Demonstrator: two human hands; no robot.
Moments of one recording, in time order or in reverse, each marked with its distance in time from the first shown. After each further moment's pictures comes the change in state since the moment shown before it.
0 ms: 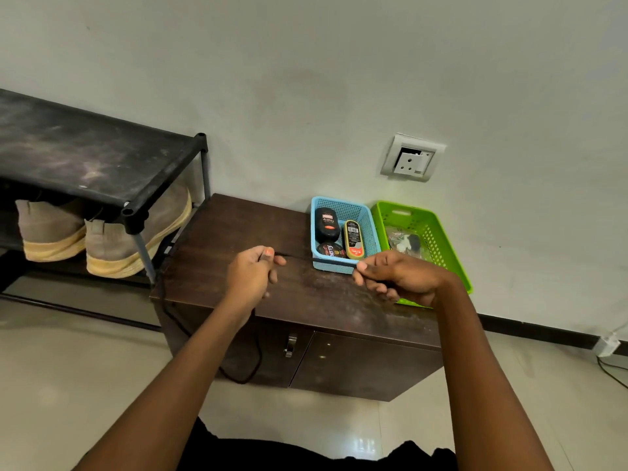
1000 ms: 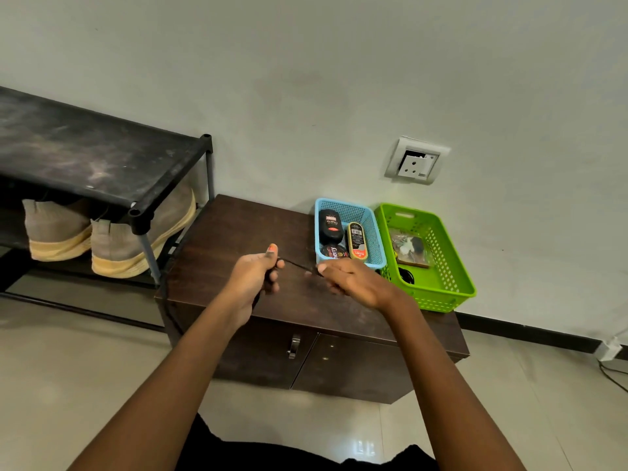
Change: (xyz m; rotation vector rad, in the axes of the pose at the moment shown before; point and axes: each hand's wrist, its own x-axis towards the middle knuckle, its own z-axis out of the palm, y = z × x) left_hand 0.002 0.004 -0.011 -0.373 -0.120 -0.217; right_hand 0.044 0.003 0.052 -0.529 0.258 -0.203
